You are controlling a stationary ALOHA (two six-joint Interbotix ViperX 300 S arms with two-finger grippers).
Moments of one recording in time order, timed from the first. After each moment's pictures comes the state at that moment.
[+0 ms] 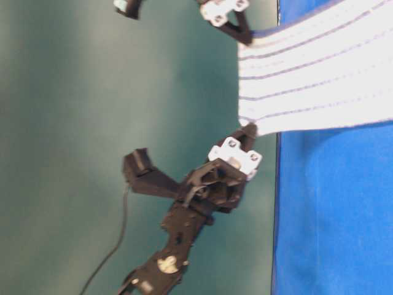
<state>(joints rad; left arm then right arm) 0.45 0.33 0.41 -0.02 -0.26 0.19 -0.71 -0.16 0.96 -0.03 -0.23 -0.01</state>
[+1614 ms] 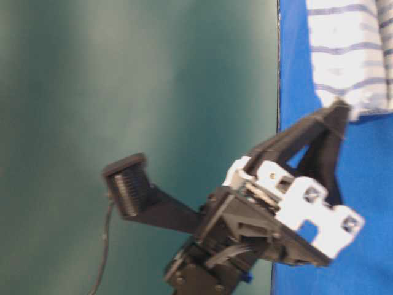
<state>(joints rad) -0.02 0.24 0.58 -0.02 -0.19 0.10 0.02 -0.46 1.16 0.00 0.08 0.35</state>
